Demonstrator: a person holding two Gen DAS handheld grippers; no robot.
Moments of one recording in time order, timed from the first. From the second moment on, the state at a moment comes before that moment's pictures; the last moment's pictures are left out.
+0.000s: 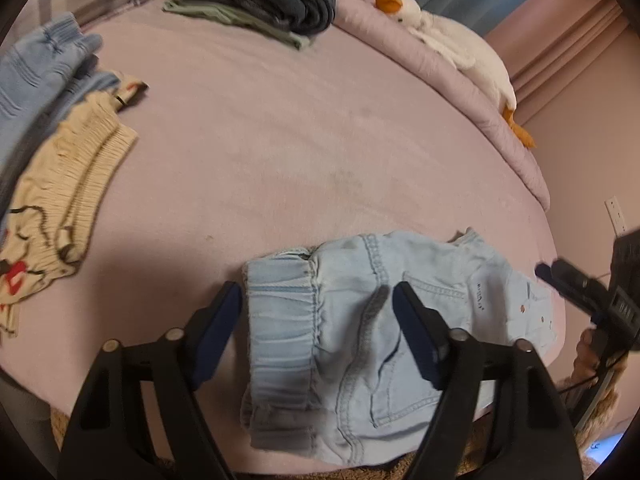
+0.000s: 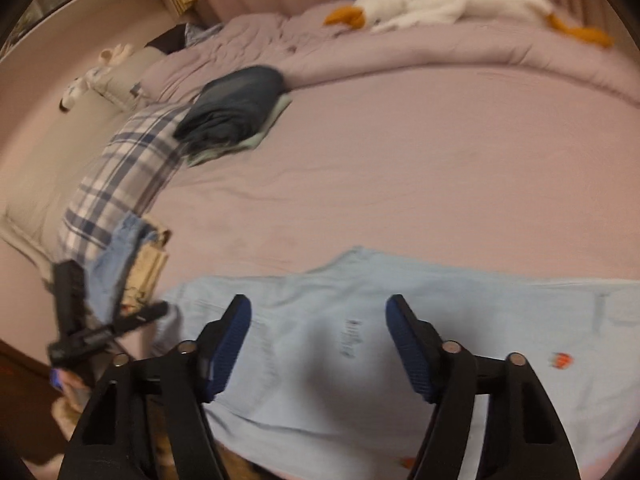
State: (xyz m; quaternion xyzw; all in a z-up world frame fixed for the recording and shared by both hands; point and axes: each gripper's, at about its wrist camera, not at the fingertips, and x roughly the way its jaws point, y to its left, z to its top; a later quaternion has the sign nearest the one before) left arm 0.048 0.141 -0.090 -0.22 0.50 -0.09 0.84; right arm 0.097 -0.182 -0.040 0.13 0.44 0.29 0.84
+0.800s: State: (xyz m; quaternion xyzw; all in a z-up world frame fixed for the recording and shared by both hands) left arm 0.023 0.141 -0.086 -0.21 0.47 -0.04 0.86; right arm 0.152 -0.152 -0.075 0.05 0.49 0.25 0.83
